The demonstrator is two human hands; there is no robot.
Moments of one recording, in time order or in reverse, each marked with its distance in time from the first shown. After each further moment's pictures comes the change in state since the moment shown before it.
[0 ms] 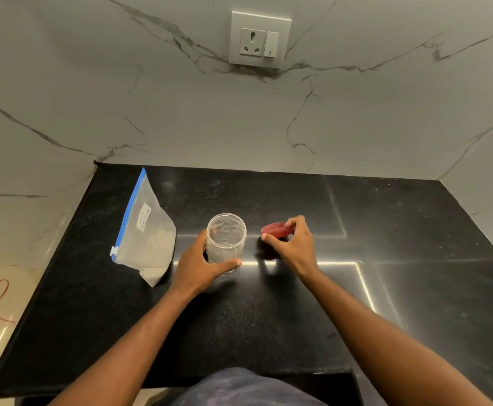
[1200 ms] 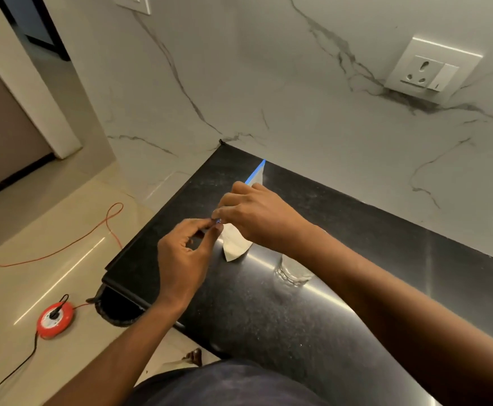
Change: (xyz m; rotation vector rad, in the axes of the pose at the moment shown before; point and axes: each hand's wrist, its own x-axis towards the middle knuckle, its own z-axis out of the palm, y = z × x) left_hand -0.130 0.049 -0.103 -0.021 0.860 0.046; right_hand -0.043 -0.248 0.096 -0.570 -0.662 -1.541
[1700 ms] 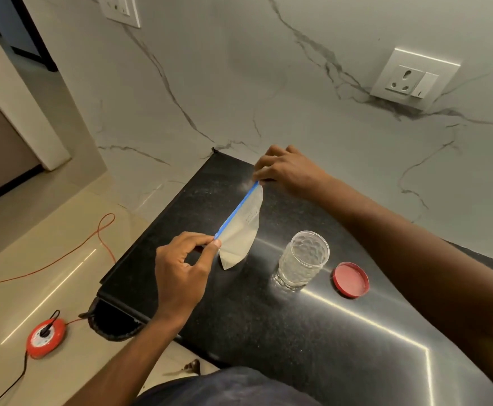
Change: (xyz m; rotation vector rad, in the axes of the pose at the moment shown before) left_hand -0.001 -0.017 0.002 0.065 0.046 0.163; right_hand 0.003 0.107 -0.028 -0.256 -0.132 0.154
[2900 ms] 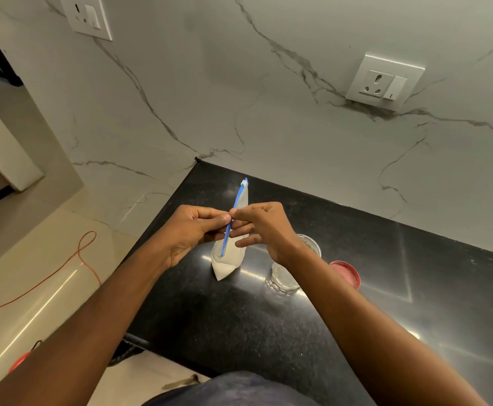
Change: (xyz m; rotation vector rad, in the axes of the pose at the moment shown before) left_hand 0.114 0.003 0.022 -0.443 -0.696 -0.598; right_hand -0.021 -0.099 0.040 1.713 0.237 0.966
